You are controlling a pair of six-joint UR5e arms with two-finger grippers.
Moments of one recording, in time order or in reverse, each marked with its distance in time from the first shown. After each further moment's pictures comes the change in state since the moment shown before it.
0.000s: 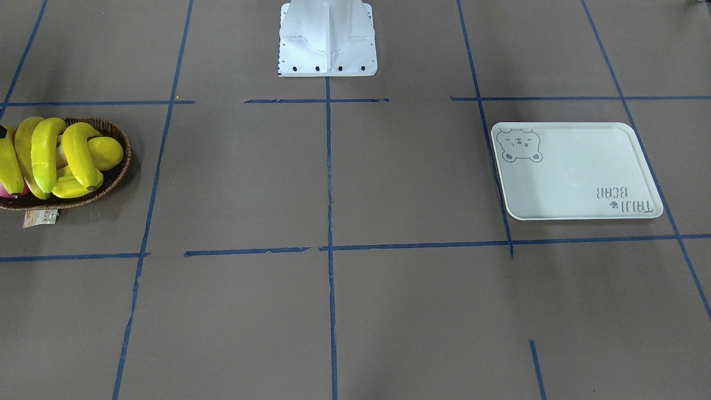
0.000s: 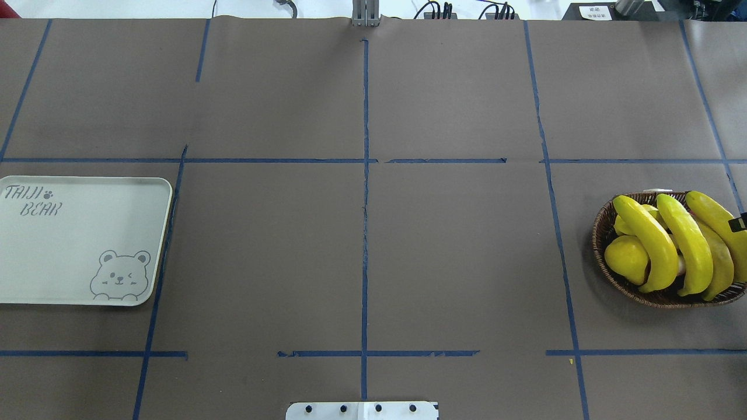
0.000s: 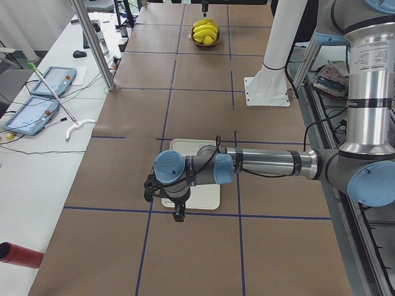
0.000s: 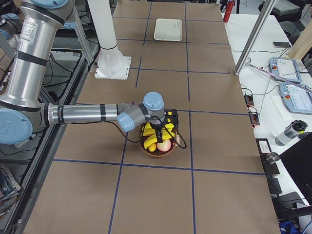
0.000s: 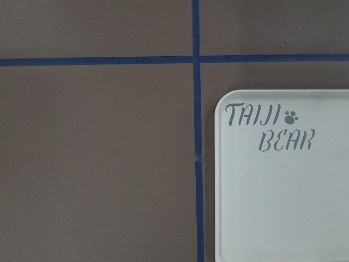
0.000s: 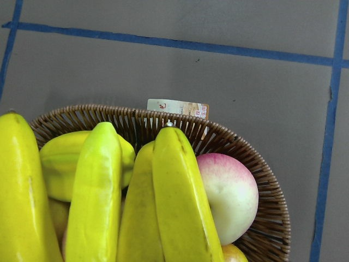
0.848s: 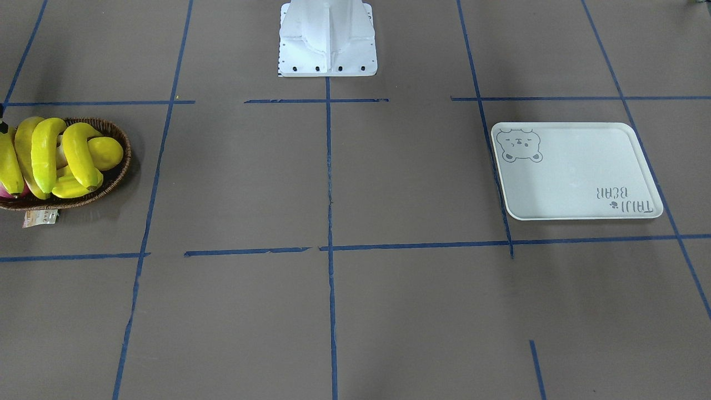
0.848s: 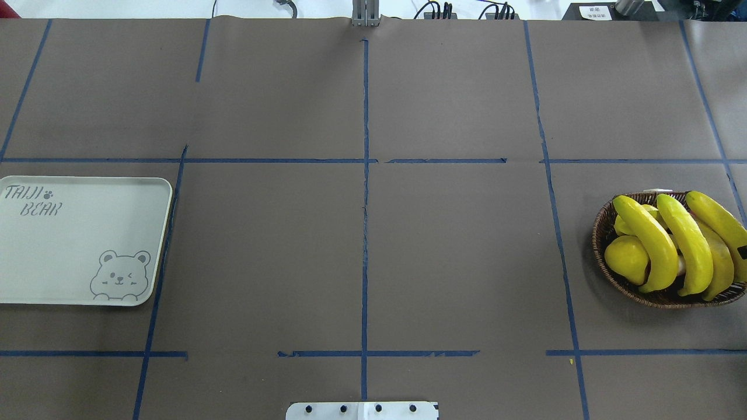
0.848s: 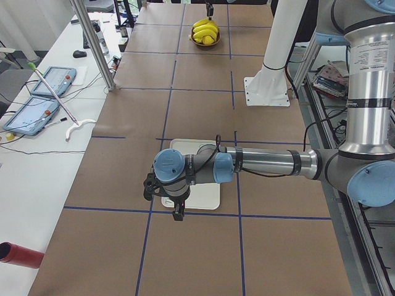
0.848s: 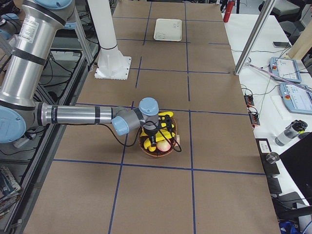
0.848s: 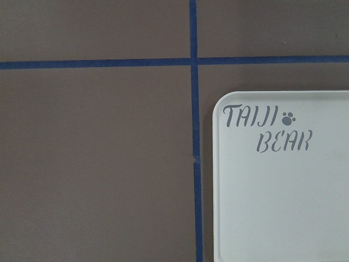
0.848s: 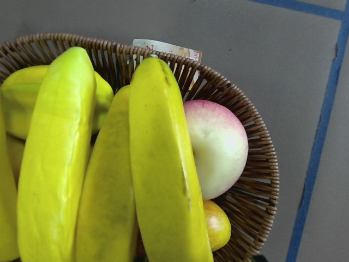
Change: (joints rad) left arm 0.000 -0.002 -0.007 0.000 0.000 -0.001; right arm -0.052 -0.055 -0.006 0.000 -0.026 -0.095
